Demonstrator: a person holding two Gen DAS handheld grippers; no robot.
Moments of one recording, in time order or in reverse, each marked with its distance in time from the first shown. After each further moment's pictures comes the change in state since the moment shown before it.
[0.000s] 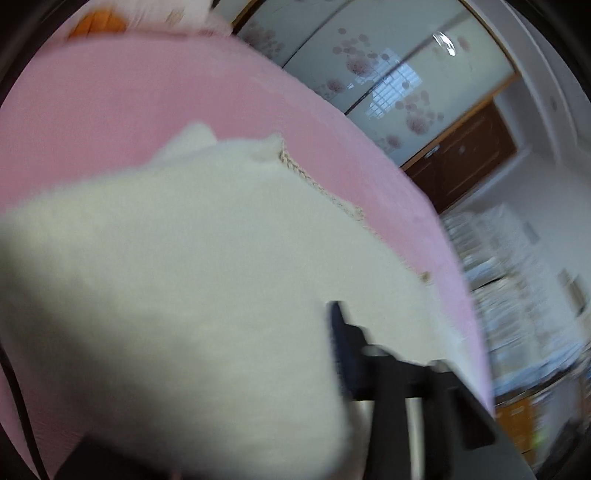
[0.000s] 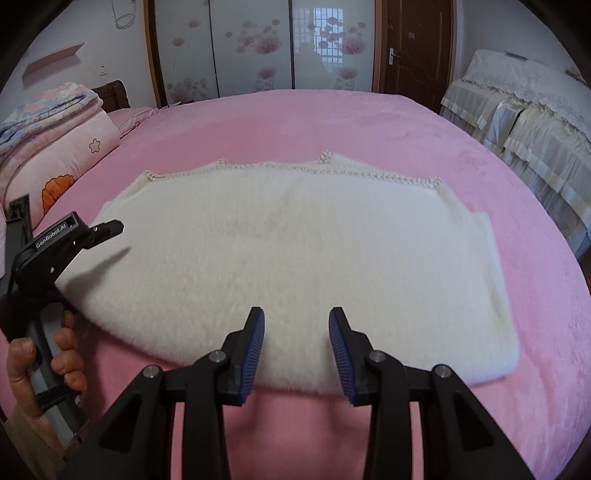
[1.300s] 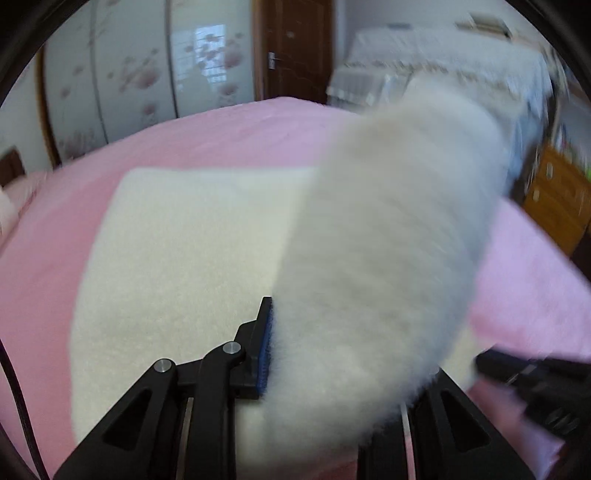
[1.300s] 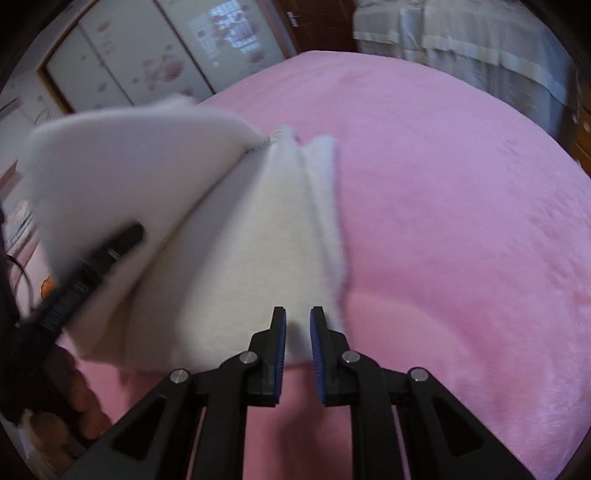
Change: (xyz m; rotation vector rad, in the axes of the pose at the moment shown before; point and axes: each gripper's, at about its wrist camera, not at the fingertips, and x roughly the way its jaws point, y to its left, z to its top) left arm 0.036 -0.317 -0.189 0.899 0.098 0.025; right arm -0.013 -0.231 -0.063 0.472 0.097 0.074
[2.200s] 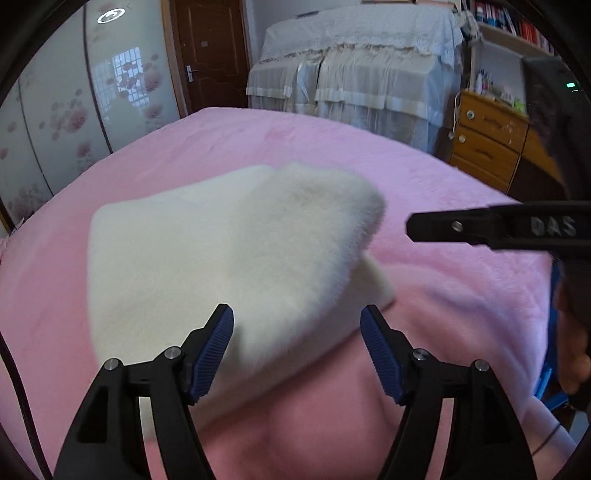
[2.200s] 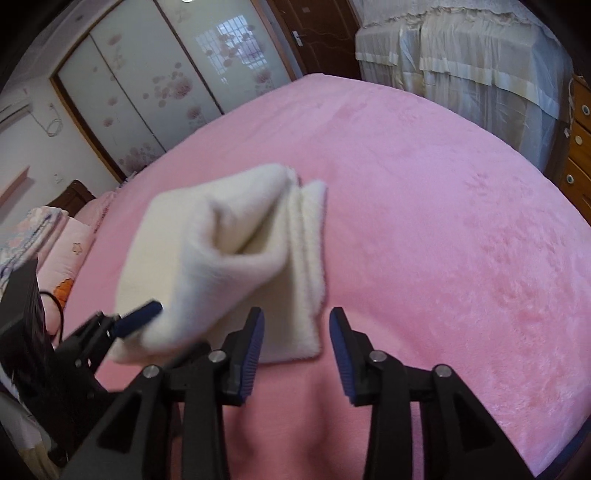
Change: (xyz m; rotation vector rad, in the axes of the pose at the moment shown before) left arm -0.094 -0.016 -0.019 0.185 0.008 -0.214; right arm -0.065 0.005 0.015 -0.047 -0.087 0.092
